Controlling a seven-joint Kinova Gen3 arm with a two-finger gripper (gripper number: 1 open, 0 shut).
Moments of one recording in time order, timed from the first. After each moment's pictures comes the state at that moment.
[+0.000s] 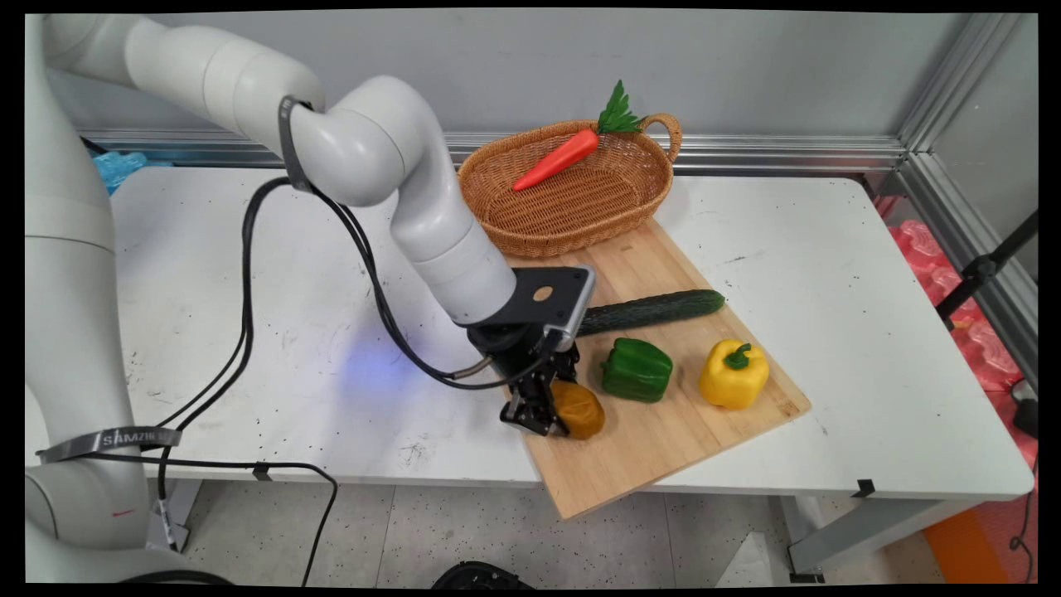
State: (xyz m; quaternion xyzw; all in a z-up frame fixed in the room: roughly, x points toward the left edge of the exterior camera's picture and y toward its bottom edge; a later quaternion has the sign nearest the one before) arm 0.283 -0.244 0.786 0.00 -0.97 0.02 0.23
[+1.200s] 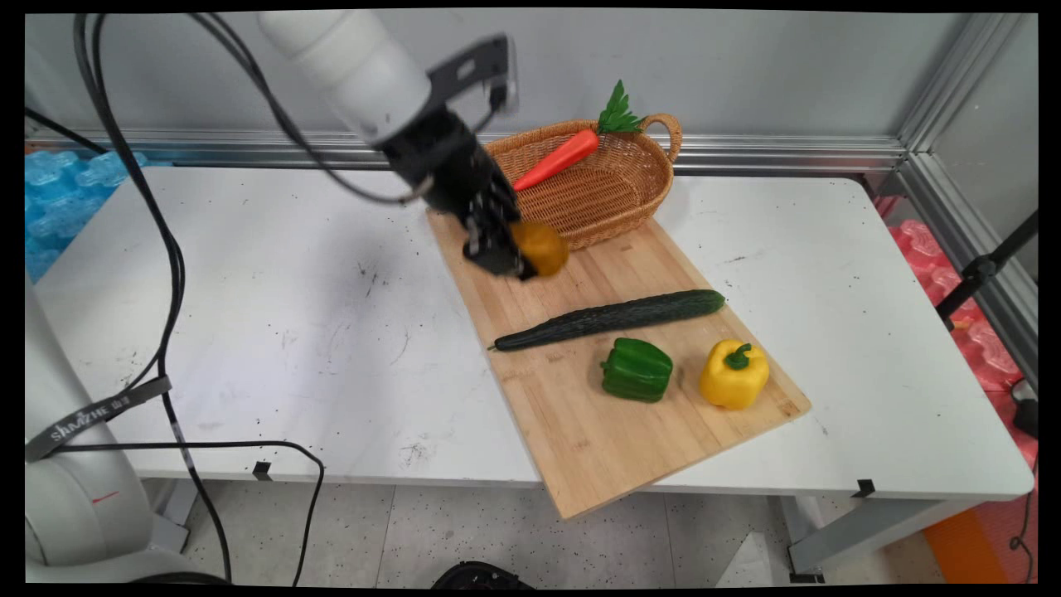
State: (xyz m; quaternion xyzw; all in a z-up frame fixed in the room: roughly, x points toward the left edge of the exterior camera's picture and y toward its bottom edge) arm 0.371 -0.272 0.938 0.22 -0.94 0.06 0.25
